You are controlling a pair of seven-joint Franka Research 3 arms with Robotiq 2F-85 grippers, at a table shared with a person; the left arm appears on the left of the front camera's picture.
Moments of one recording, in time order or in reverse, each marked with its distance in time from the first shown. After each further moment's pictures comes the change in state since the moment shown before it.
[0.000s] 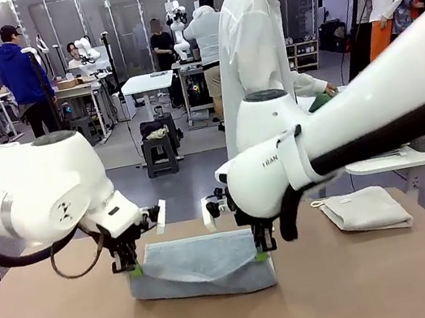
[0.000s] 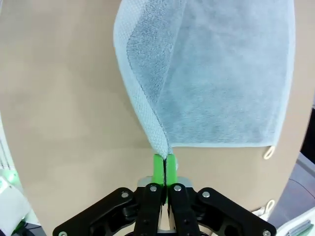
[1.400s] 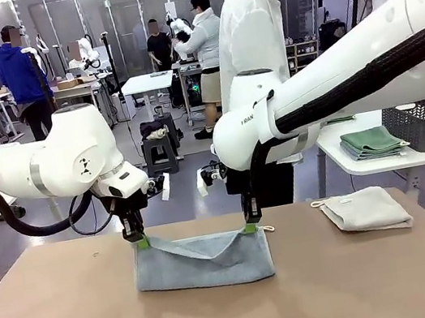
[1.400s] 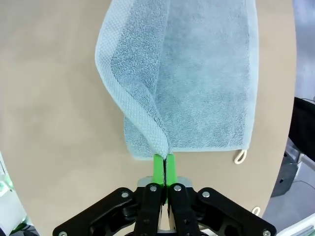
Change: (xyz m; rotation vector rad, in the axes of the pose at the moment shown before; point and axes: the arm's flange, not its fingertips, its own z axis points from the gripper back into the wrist) left arm 0.009 0.080 0.000 -0.068 -0.015 0.049; right arm -0.002 -0.085 0.002 0.055 -0.043 -0.079
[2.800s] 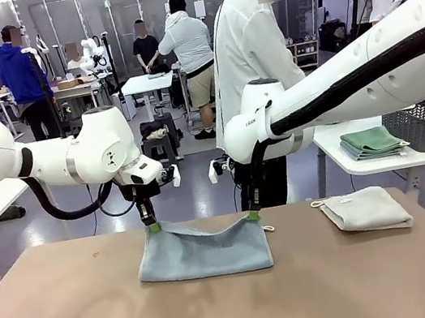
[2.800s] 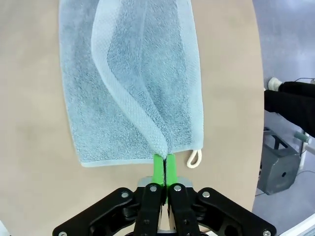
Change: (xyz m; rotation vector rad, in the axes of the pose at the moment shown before) left arm 0.015 0.098 -0.044 0.004 0.024 0.114; right arm -0.025 -0.095 -0.038 -0.026 -0.013 -0.099
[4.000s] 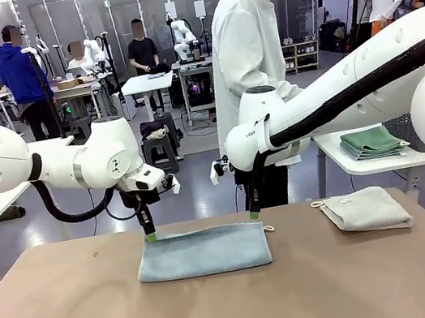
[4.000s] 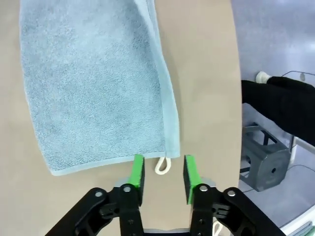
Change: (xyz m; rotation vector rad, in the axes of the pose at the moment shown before) left arm -0.008 0.020 -0.028 -0.021 0.069 0.122; right arm 0.003 -0.029 -0.017 -0.068 0.009 -0.007
